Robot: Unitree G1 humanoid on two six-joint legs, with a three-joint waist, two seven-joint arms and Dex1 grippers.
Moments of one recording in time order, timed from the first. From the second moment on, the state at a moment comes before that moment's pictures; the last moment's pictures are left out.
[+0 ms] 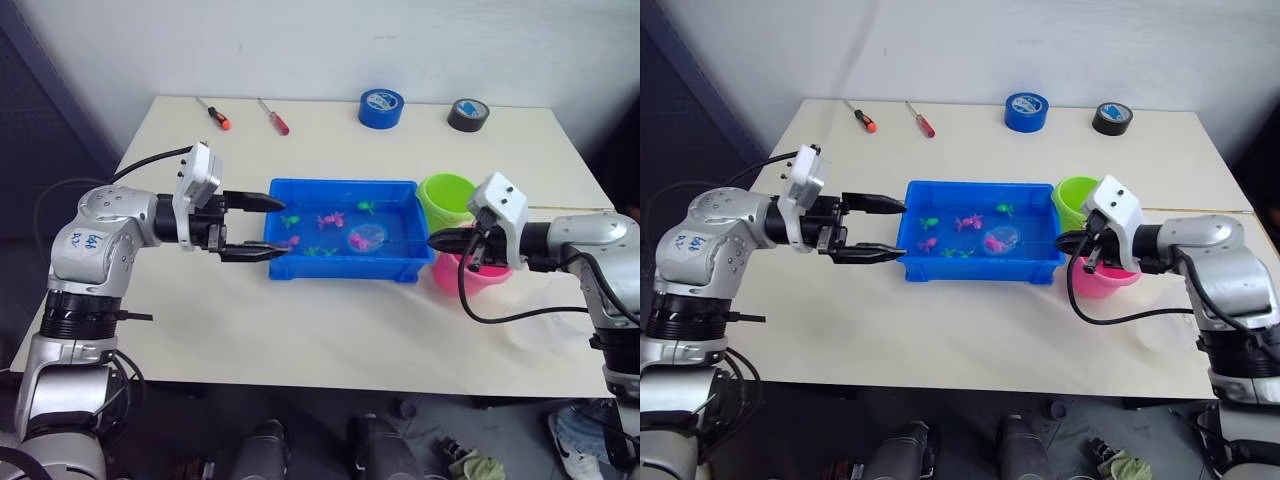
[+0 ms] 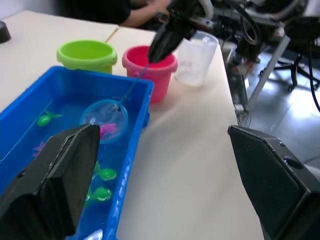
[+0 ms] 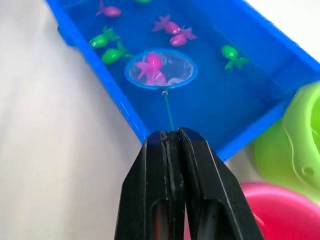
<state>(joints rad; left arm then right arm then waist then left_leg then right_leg) -0.79 0.68 0.01 0.12 -0.51 0.57 -1.23 -0.55 -0.83 -0.10 -0.16 0.30 0.82 1.04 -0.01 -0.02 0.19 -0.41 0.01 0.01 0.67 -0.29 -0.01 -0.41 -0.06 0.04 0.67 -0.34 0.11</state>
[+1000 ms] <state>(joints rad) -1.00 0.44 -0.09 0.45 -0.44 0.36 -1.40 0.39 -0.91 -0.90 -0.79 0.22 0.66 0.83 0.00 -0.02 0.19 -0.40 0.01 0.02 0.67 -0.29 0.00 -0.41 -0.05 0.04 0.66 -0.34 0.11</state>
